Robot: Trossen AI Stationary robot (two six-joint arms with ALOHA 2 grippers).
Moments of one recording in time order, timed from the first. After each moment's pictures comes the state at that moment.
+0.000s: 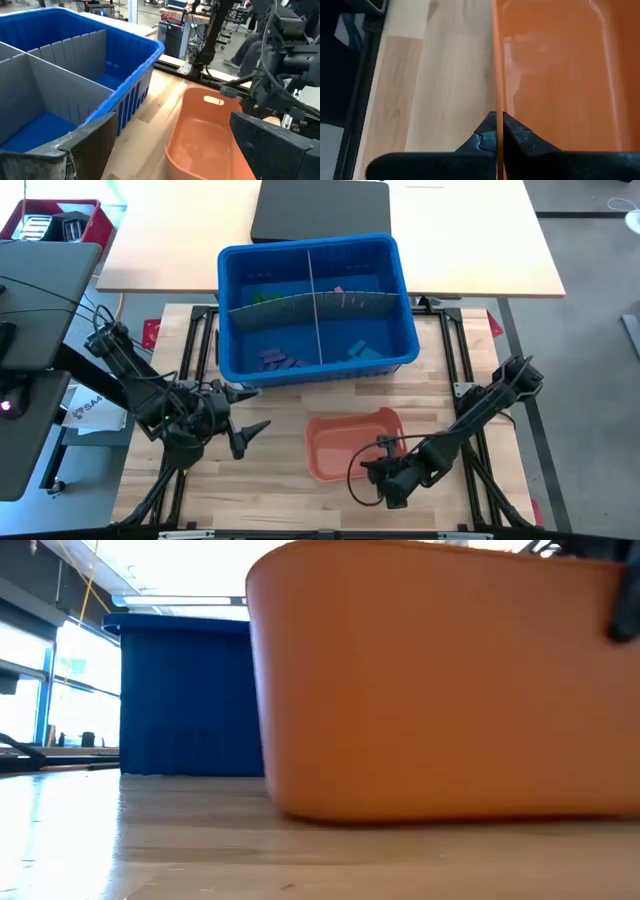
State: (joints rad) left arm -0.80 1.18 1.13 -0.61 -1.16 -0.76; right arm 0.70 1.70 1.19 -0.65 0.26 0.51
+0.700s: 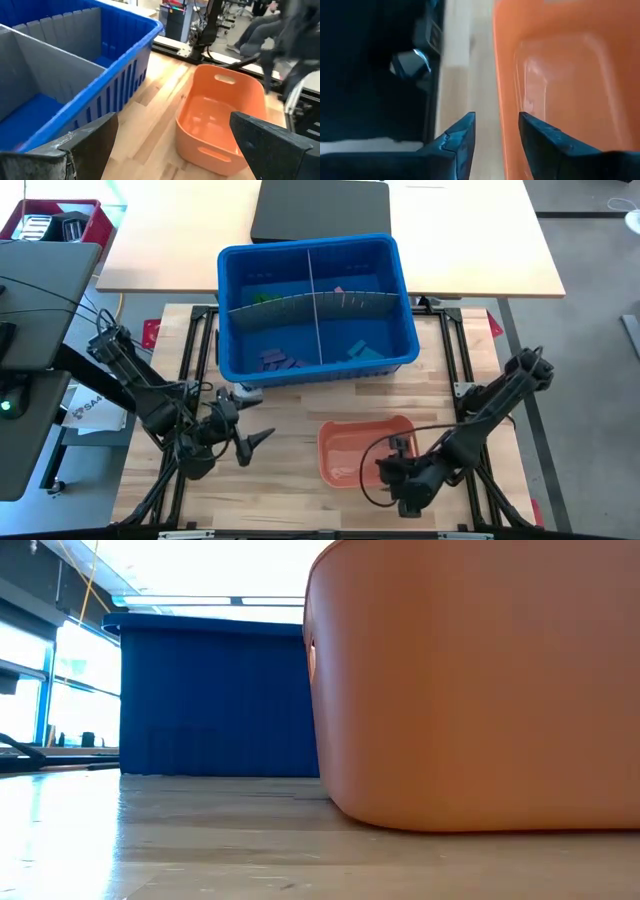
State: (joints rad) left arm -0.80 1.25 1.13 -0.67 -1.11 -0.87; right arm 0.76 1.59 1.30 -0.74 0.23 0.69
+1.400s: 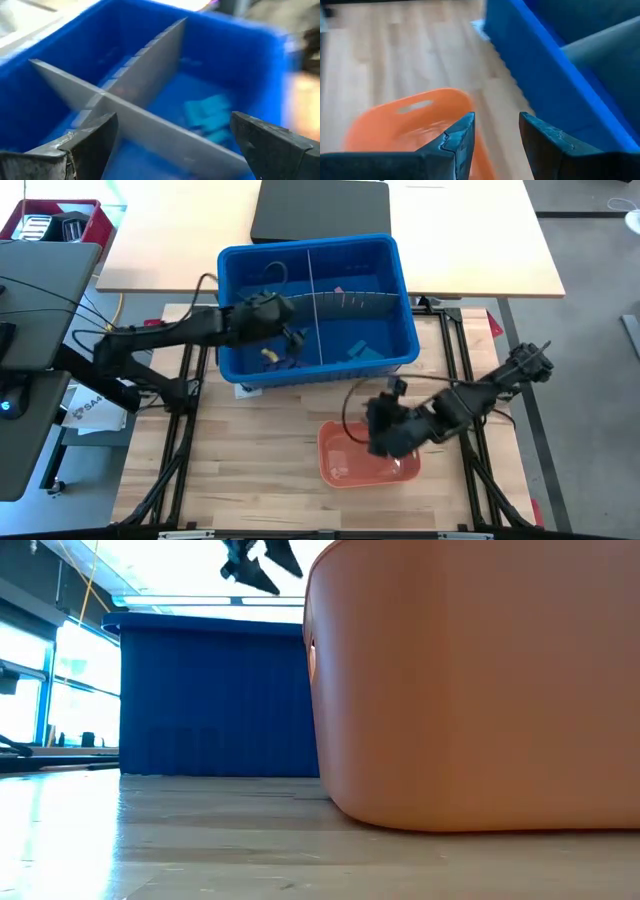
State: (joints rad) left arm 0.20 1.36 1.34 -0.52 -0.42 -0.11; right arm 0.53 1.54 1.54 -1.00 0.66 0.57
